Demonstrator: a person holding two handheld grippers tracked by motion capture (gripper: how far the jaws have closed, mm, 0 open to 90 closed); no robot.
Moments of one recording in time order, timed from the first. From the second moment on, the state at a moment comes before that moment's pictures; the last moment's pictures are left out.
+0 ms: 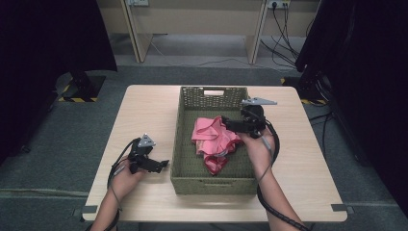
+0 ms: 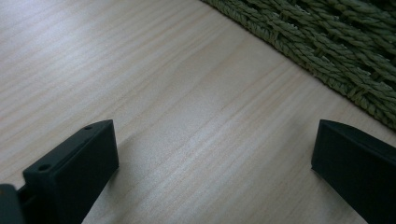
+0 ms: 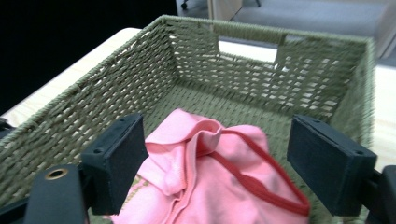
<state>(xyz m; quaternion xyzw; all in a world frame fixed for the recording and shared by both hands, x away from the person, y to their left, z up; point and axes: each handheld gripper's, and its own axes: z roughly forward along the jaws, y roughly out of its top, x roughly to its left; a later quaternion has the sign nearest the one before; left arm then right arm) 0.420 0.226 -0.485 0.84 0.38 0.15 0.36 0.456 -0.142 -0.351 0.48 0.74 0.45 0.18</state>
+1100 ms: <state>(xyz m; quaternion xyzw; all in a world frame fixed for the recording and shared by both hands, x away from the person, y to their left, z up) 0.420 0.226 -0.485 0.84 0.38 0.15 0.36 0.477 -0.116 -0.378 0.50 0.76 0.39 0.17</state>
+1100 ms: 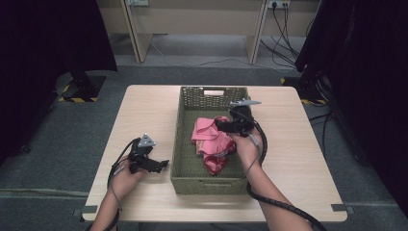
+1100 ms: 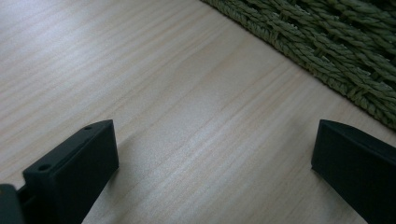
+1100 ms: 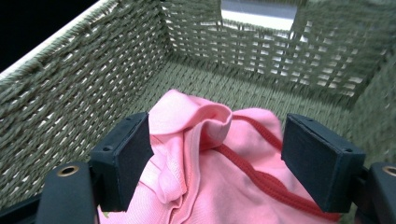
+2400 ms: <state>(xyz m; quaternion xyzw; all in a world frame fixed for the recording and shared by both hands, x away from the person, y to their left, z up) 0.420 0.225 -0.485 0.84 0.38 0.15 0.36 0.509 -0.094 -0.410 0.52 0.79 0.31 0.12</state>
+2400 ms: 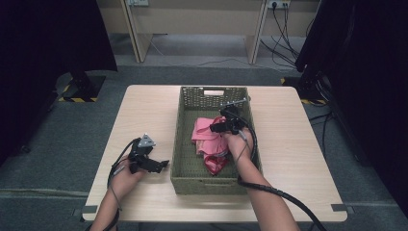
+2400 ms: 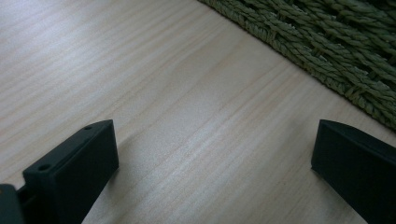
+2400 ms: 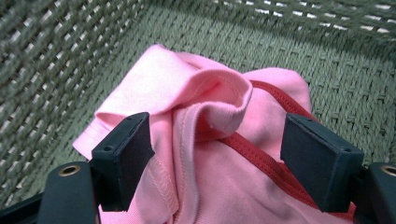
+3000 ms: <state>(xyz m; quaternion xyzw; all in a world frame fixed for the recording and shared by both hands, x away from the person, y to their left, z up) 0.420 0.225 -0.485 0.84 0.38 0.15 0.36 0.514 -0.092 -0.421 0.53 0.79 0.28 0.10</state>
